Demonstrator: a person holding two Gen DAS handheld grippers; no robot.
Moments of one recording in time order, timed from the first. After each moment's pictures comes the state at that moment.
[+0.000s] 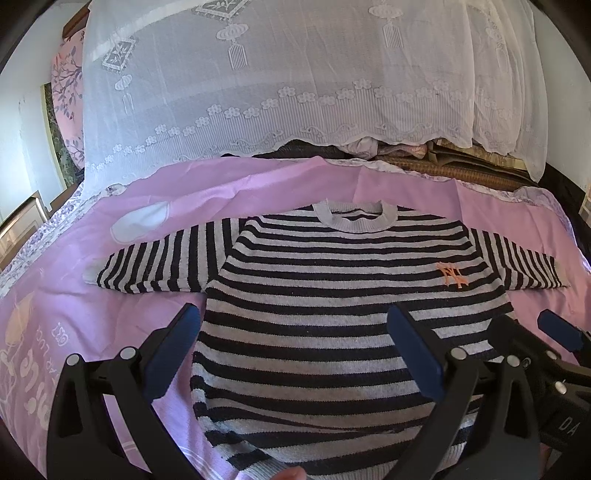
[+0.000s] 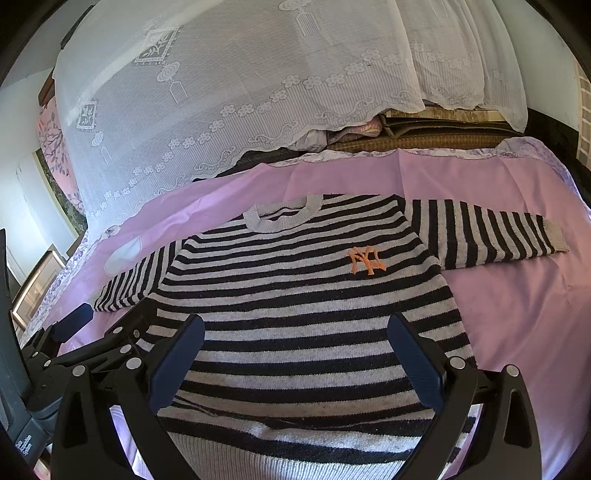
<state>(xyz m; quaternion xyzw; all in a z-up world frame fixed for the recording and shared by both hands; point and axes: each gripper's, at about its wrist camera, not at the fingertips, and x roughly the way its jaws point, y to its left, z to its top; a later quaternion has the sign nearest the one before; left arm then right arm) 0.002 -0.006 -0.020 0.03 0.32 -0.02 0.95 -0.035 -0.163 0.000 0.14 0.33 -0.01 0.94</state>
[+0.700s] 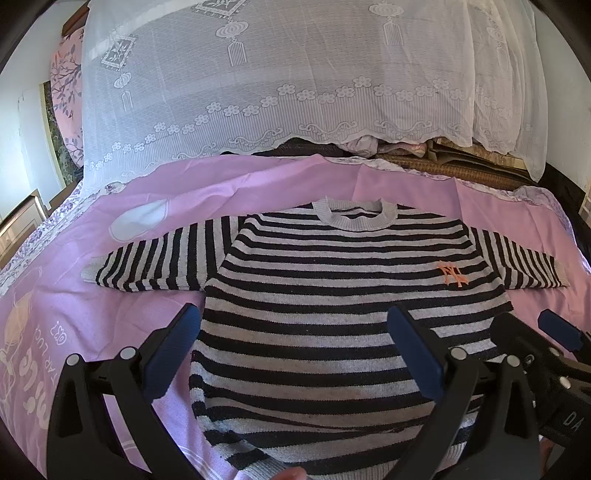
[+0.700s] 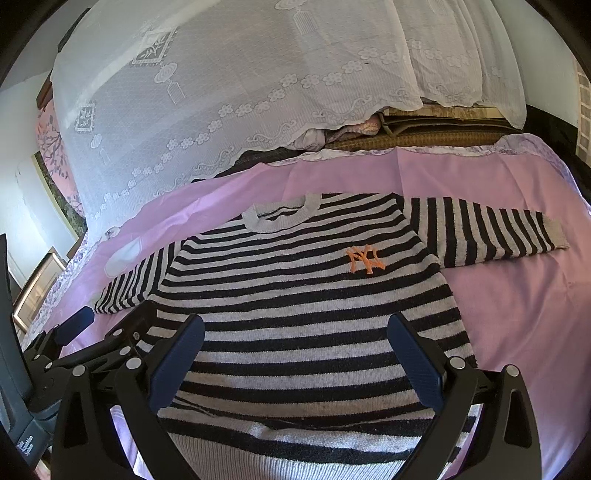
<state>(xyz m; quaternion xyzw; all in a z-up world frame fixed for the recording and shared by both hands) 0.003 -0.007 -0.018 0.03 0.32 -0.02 0.95 -0.035 -0.165 -0.002 0.15 0.33 -0.01 0.93</state>
